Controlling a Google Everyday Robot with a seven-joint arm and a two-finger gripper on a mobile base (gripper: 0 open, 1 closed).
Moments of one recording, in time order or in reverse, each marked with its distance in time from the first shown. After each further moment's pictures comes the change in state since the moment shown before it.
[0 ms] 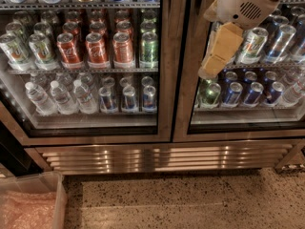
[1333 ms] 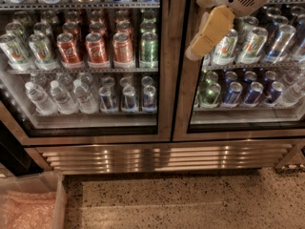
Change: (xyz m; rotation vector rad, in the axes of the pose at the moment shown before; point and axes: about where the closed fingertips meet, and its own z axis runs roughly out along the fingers) arm -0.030 -0.028 -0.008 0.044 -0.193 0.050
